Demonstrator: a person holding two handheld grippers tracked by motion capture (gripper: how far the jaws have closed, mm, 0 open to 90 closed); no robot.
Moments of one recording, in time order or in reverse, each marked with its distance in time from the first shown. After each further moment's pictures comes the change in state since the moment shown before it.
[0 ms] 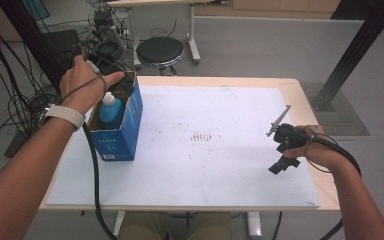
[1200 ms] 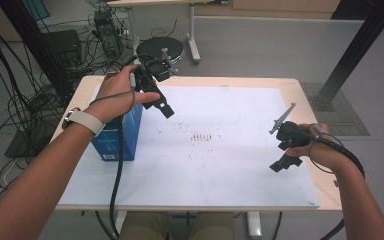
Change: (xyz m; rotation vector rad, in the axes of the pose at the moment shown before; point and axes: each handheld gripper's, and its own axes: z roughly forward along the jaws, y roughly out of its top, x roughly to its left) left arm -0.087 0.014 0.032 0.032 -0.238 0.526; right arm 0.003 -0.003 -0.011 -0.037 -0.035 0.008
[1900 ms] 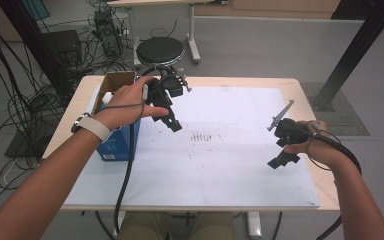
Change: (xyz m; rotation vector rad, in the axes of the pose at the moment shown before) left arm -0.028 0.008 0.024 0.039 -0.021 0.215; right arm -0.002 0.009 -0.003 -0.011 -0.015 -0.004
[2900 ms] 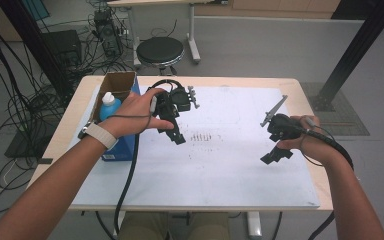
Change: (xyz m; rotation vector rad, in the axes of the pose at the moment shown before) left arm -0.018 0.005 0.024 0.037 -0.029 0.086; right arm 0.006 0.019 -0.004 -0.034 -0.012 -0.036
